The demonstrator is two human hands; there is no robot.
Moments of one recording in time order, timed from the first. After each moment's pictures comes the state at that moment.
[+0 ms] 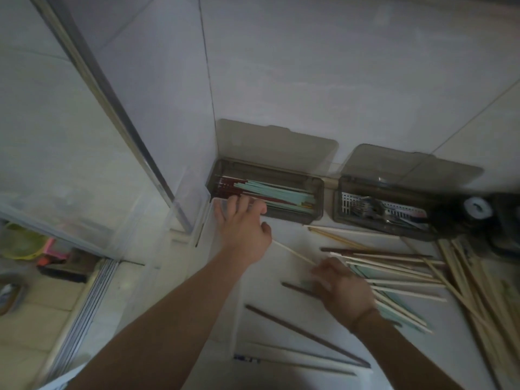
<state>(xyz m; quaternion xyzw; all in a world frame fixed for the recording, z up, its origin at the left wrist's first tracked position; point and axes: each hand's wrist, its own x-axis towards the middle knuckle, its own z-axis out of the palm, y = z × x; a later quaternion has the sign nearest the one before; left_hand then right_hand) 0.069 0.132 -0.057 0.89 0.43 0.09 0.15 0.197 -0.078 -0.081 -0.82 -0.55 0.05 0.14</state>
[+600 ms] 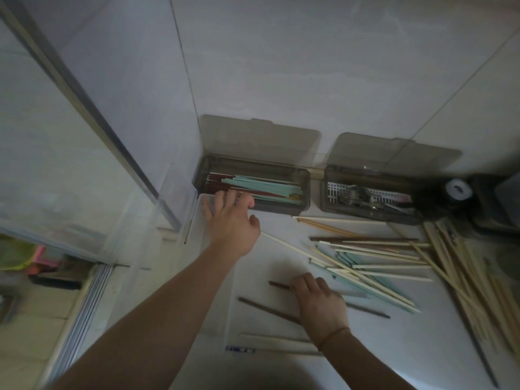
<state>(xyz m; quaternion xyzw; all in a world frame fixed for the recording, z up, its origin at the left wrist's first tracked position) 0.069 0.132 -0.063 0.89 0.43 0.10 0.13 0.137 -0.094 -0.100 -0.83 -0.55 0.00 0.04</state>
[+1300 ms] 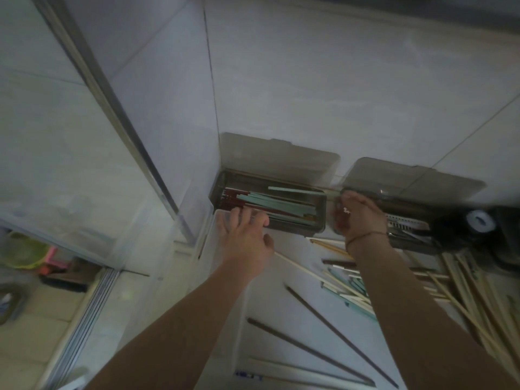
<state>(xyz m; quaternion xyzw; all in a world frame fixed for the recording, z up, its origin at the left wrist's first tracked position) 0.067 0.132 -0.056 0.89 0.42 0.10 0.15 0.256 0.044 0.003 -0.64 0.08 0.32 0.69</state>
